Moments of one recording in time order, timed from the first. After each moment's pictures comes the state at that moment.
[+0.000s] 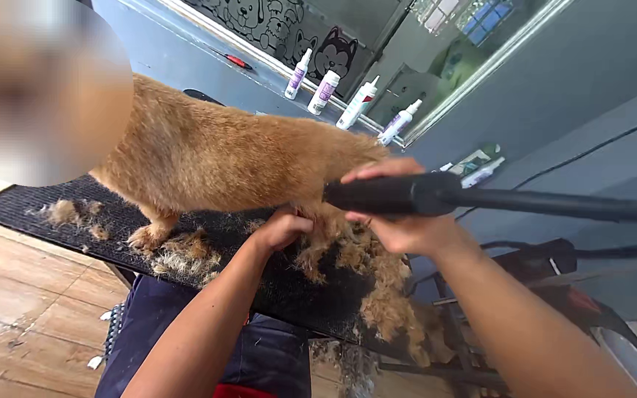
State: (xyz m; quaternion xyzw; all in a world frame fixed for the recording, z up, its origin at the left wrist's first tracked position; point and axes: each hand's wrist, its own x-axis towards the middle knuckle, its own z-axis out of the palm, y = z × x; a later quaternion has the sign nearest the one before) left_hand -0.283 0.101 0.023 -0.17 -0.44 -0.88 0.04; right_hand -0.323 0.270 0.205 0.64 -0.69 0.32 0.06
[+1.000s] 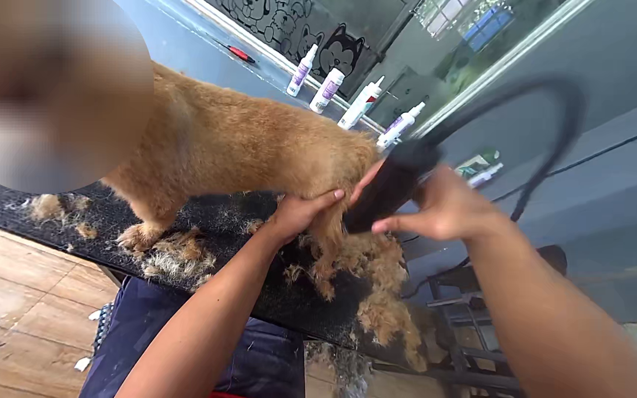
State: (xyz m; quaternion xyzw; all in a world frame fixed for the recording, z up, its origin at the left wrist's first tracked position) left_hand -0.310 0.112 0.057 -0.05 -0.50 -0.86 0.10; right_hand -0.343 0.280 0.241 0.59 -0.77 0.23 -0.08
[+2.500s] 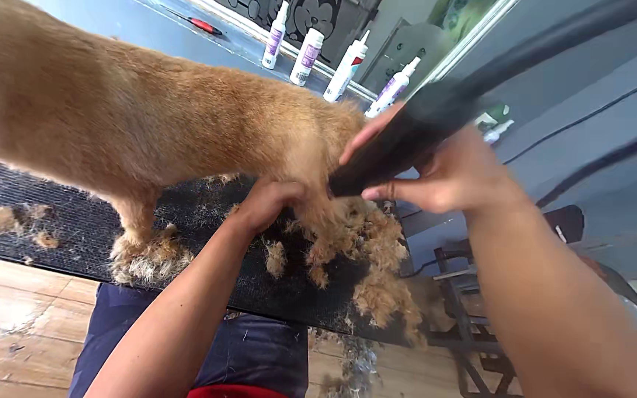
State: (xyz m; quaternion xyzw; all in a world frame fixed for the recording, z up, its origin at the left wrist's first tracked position) left_hand -0.305 0.106 0.054 -0.08 -0.50 -0.86 0.07; right_hand -0.360 0.297 0.244 0.63 -0.73 0.25 -0.04
